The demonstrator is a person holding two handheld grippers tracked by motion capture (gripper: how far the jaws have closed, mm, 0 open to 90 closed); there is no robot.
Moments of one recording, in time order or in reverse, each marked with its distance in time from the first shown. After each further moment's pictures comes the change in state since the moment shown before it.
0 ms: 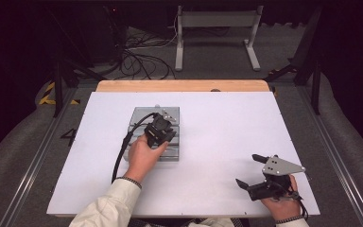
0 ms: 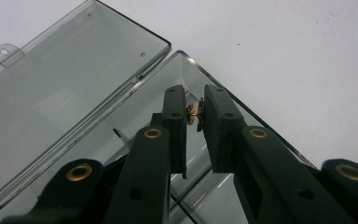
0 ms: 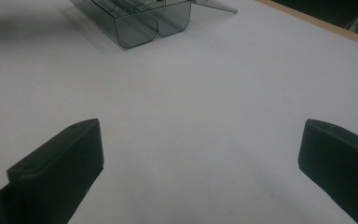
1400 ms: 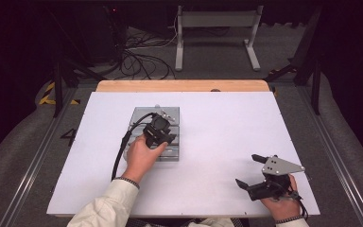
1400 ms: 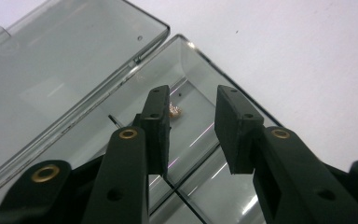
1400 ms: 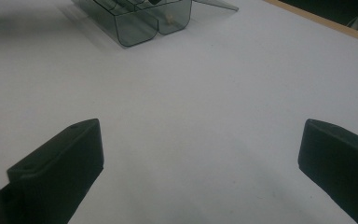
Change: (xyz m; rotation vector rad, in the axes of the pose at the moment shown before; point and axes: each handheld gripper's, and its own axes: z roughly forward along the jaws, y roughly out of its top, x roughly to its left) left arm 0.004 -0.001 -0.005 0.020 -0.035 -0.020; right arm 0.000 0.000 0.001 0.007 0.003 0.002
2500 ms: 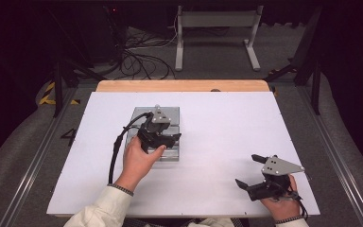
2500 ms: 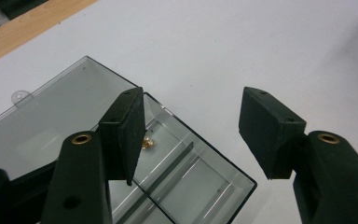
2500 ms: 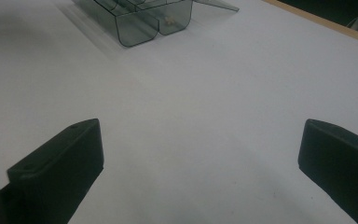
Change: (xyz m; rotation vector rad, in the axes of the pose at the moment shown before) left arm -0.021 -0.003 -0.053 -0.207 -0.037 0.051; right arm 0.001 0.000 0.000 -0.002 -0.001 -0.002
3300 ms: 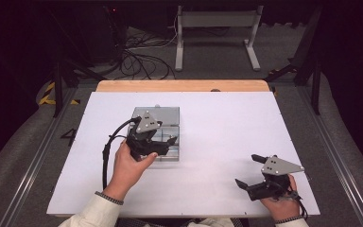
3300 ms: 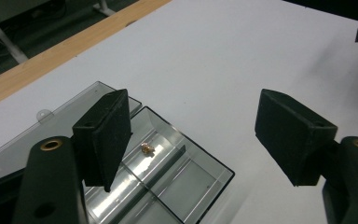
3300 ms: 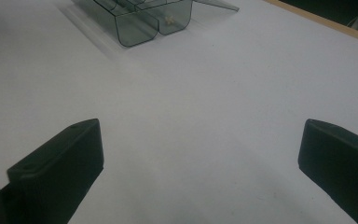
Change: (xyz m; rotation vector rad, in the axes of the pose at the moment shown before) left arm -0.011 -0.014 -0.044 -0.139 0.009 0.037; right arm 0.000 0.000 0.000 0.003 -0.001 0.002
